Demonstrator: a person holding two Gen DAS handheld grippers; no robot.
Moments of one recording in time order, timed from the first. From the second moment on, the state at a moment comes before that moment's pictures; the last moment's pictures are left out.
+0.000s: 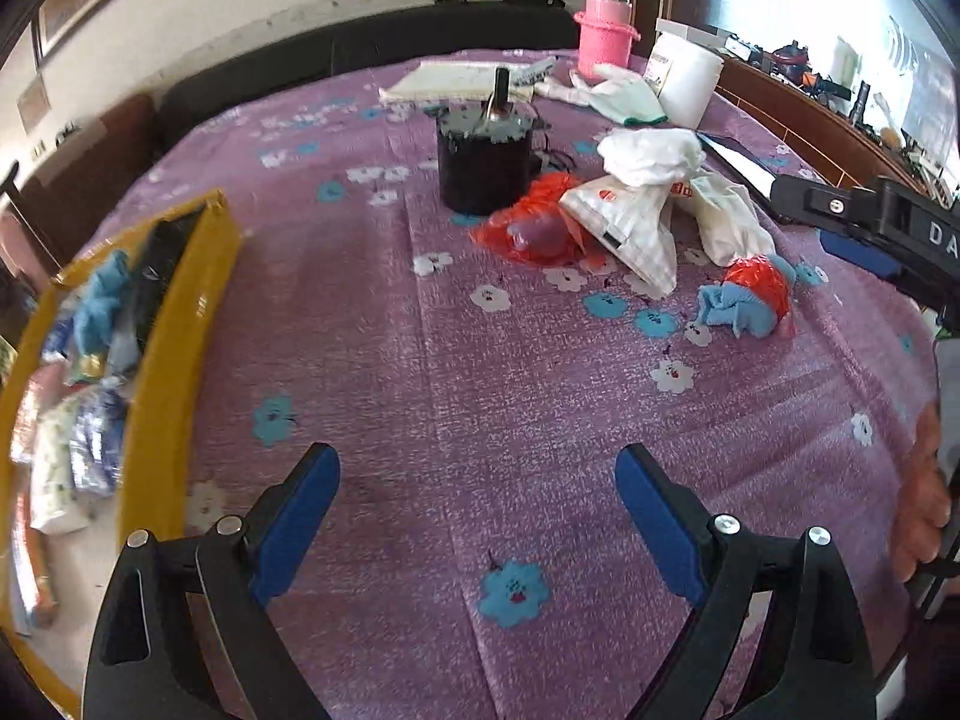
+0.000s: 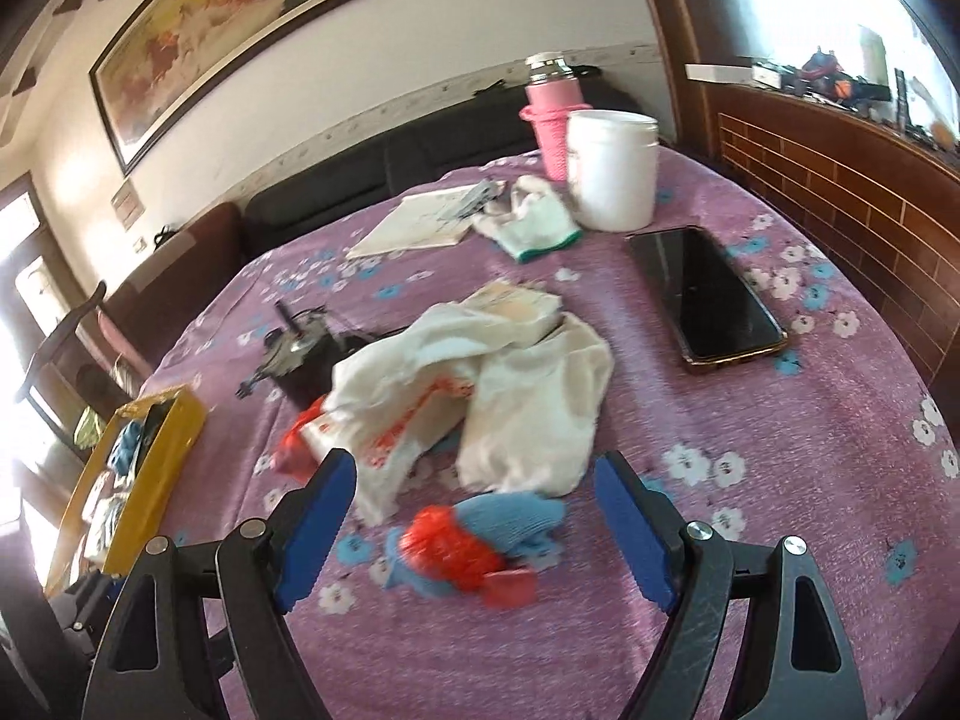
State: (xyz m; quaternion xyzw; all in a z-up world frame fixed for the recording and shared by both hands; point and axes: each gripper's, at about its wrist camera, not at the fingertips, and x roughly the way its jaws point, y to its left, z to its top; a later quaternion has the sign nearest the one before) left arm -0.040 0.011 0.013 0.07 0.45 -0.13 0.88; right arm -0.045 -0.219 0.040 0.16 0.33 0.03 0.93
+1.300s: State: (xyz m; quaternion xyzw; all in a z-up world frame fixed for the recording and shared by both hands) left arm -0.026 0.023 0.007 0.00 0.47 -0.17 0.87; right arm -0.029 -0.236 0.008 0.20 0.39 0.00 0.90
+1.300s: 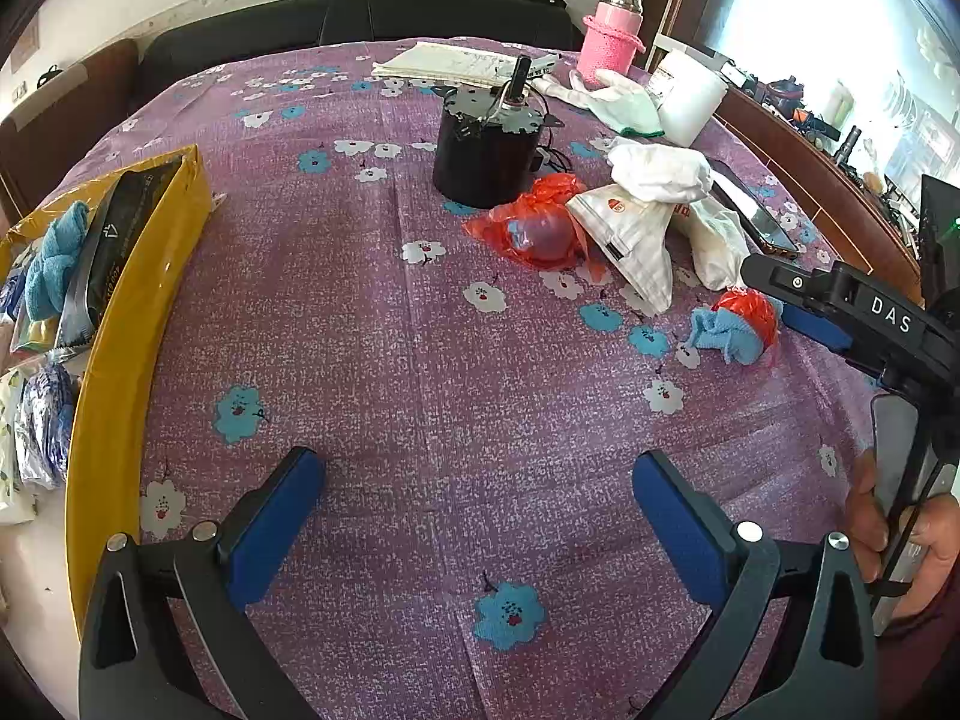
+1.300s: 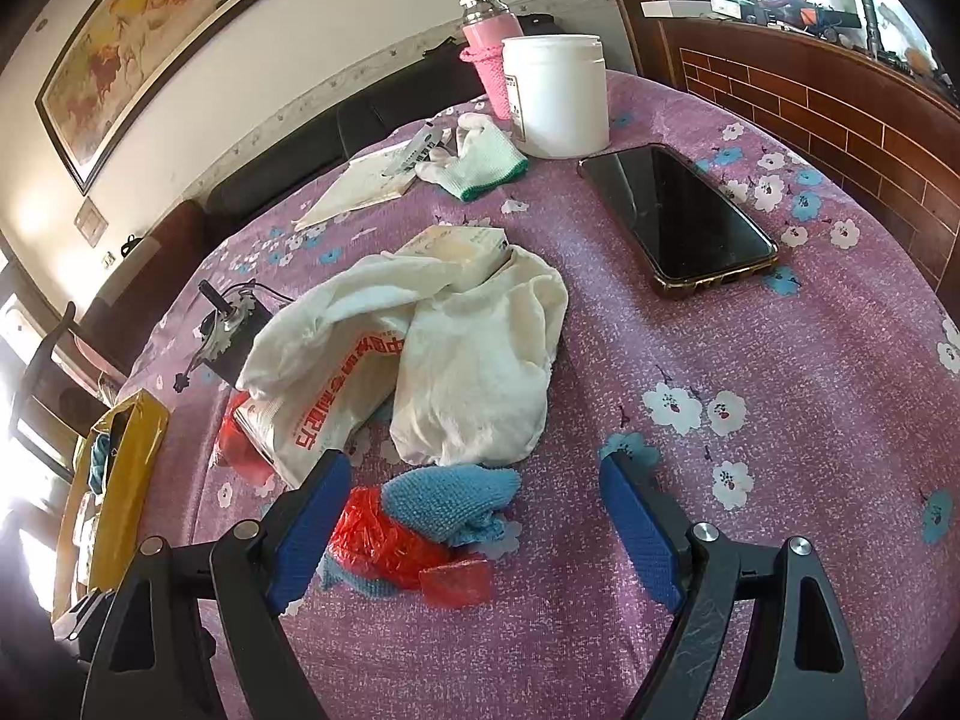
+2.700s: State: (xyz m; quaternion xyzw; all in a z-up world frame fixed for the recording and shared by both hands) left arm -0.027 0.049 0.011 -0.09 0.45 -0.20 0.87; right arm -0.008 -0.141 0.055 0.13 0.46 0.21 0.85
